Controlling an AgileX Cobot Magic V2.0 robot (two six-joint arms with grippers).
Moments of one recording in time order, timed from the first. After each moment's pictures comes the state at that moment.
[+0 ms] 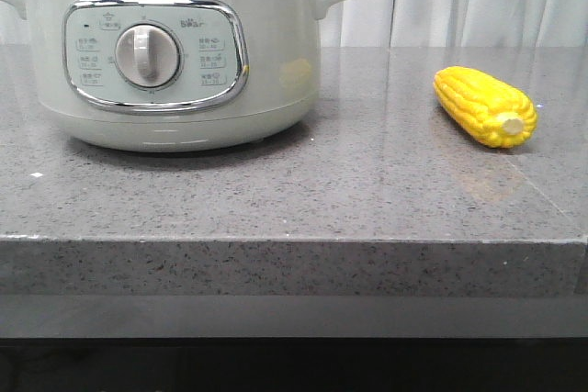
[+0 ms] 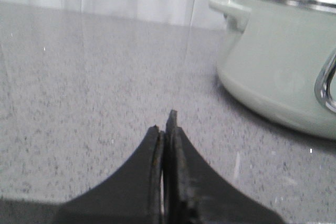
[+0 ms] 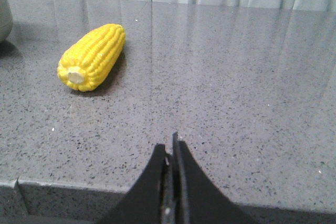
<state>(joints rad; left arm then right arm) -0.02 -0.01 0.01 -0.12 0.11 0.05 -0.01 -0.01 0.03 0.15 0.17 -0.14</state>
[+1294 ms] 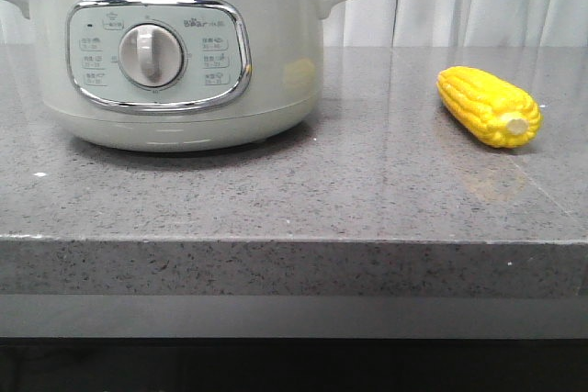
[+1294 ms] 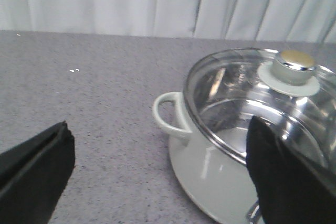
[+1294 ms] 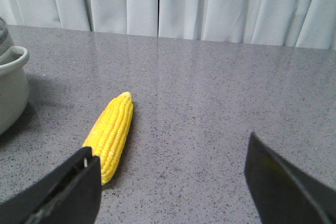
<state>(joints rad) -0.16 0.83 -0.93 -0.09 0.49 0.05 -0.01 0.43 -0.48 0.15 0.30 -0.14</state>
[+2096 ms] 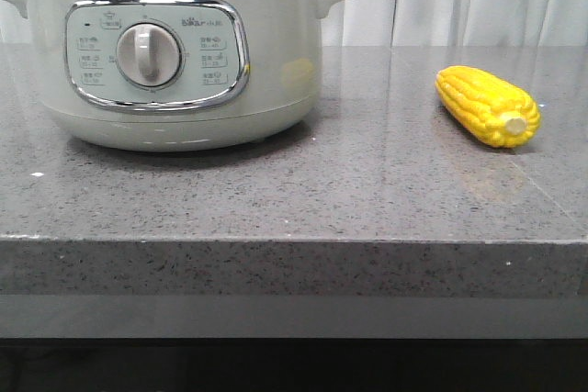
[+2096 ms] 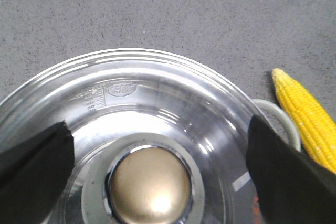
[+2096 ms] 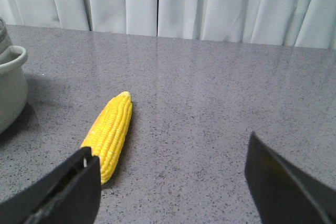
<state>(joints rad) -0.40 1.73 -1.86 -0.18 0.92 0.05 -0.01 0.43 -0.48 0.15 0.30 -0.14</state>
